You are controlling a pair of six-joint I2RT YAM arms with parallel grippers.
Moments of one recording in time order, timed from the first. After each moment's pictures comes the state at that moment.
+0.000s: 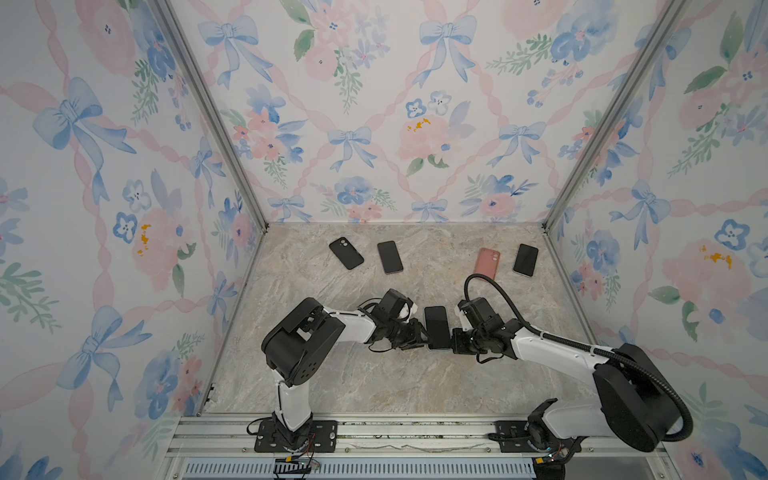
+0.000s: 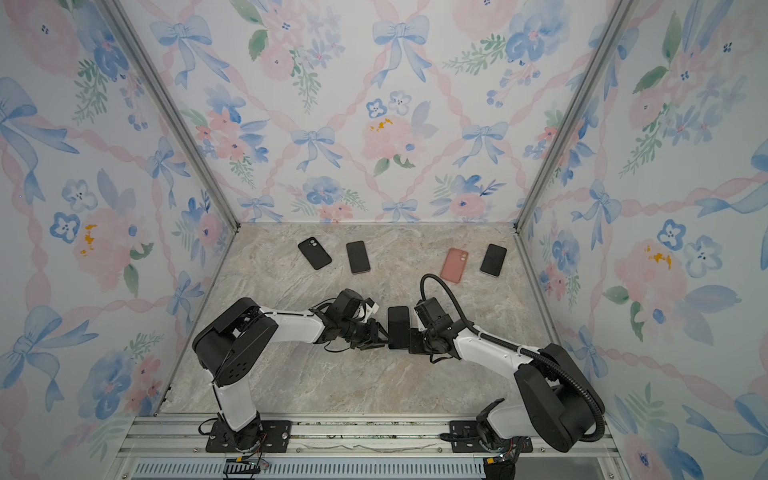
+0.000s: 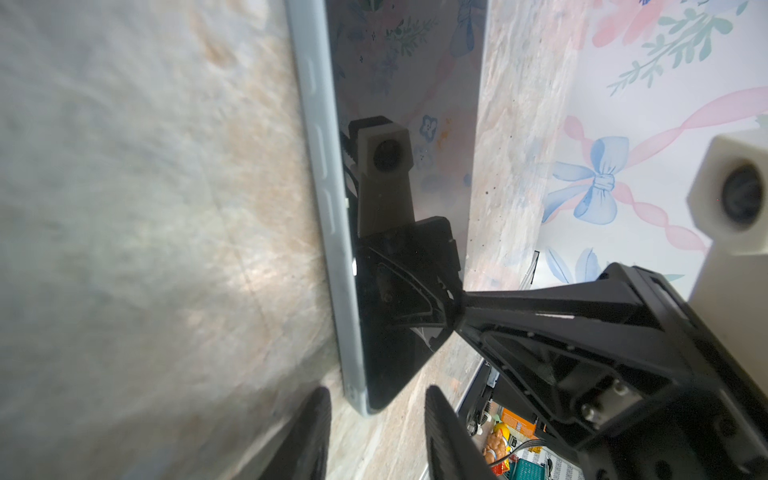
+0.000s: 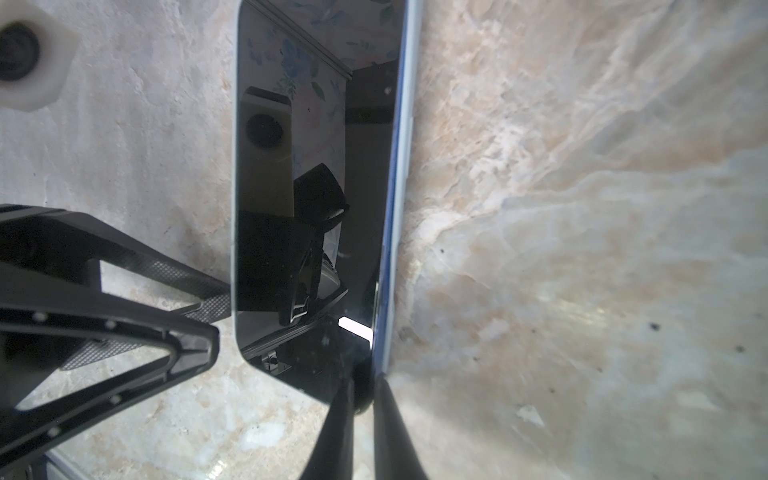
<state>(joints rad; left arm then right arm) -0.71 1.85 0.86 0.11 0.64 -0.89 0.60 1.38 0.63 -0.34 -0.16 0.56</state>
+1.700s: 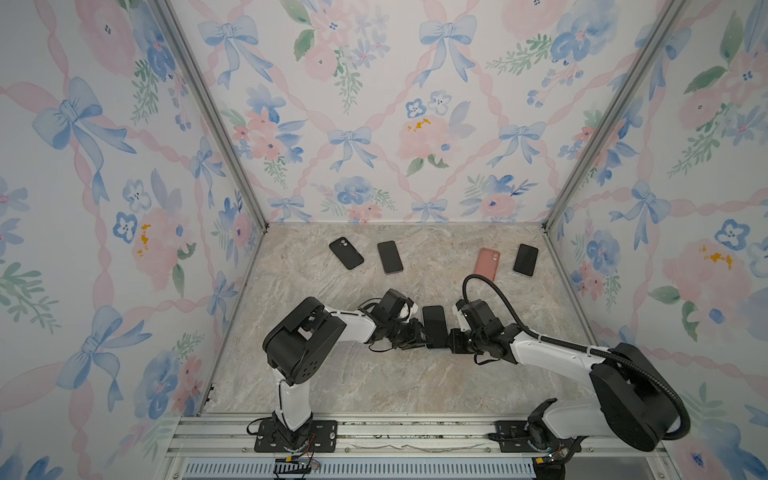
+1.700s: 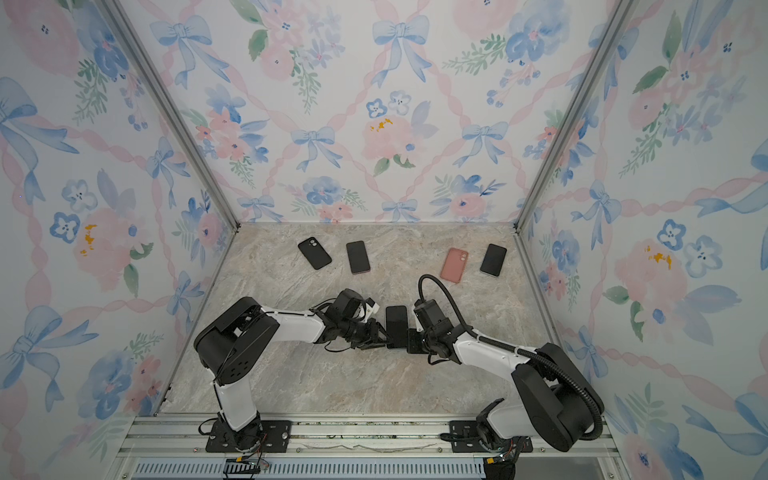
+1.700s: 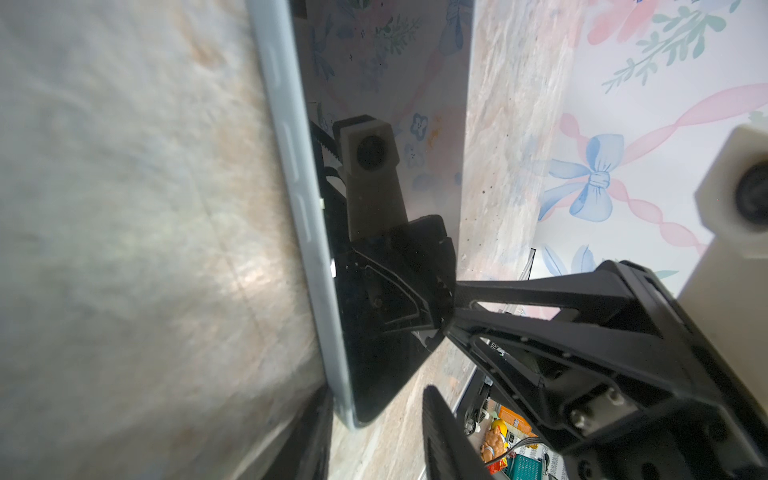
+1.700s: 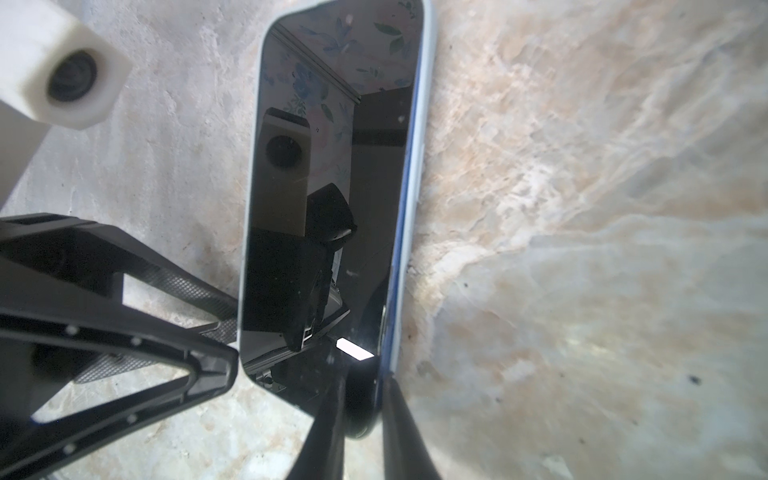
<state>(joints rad) -0.71 1.86 0.86 0.13 0.65 -0.89 0.62 1.38 0.58 -0.20 -0.16 0.56</state>
